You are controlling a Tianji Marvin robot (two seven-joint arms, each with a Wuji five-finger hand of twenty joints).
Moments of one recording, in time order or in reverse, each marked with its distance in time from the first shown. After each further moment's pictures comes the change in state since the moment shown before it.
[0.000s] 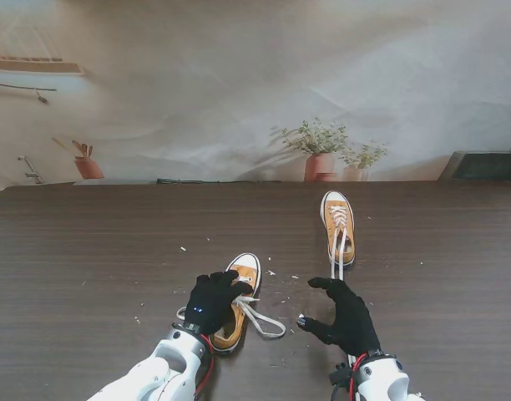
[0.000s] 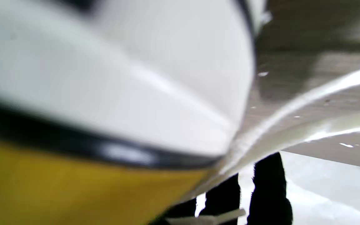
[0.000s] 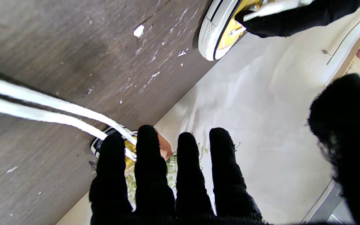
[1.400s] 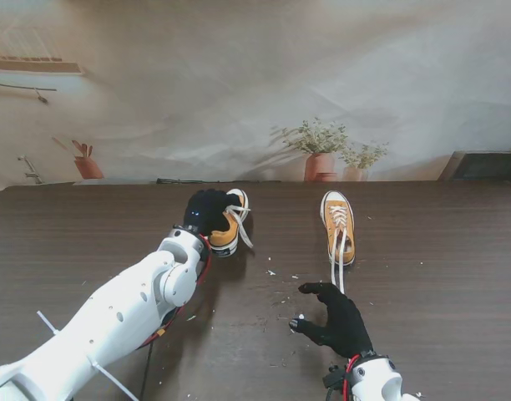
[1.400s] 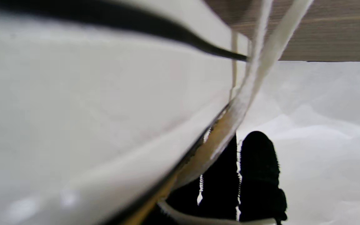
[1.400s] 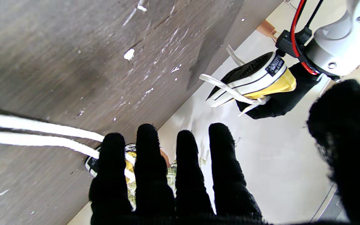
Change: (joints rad) left arm -0.587 -0.108 0.139 0.504 -0.182 -0.136 0.092; right arm 0.012 0.003 -0.030 -0.001 0.019 0.010 0.030; left_hand 0.072 -0.142 0.009 -0.044 0.123 -0.061 0.325 0.309 0.371 0.028 0.020 0.532 0.219 -0.025 0.484 0.152 0.233 -0.097 0.633 -0.128; right_hand 0.010 0.060 -0.058 0.000 0.061 -0.001 -0.001 0.000 0.032 0.011 -0.003 -0.001 0.014 0.002 0.002 0.000 0.012 0.002 0.030 0.000
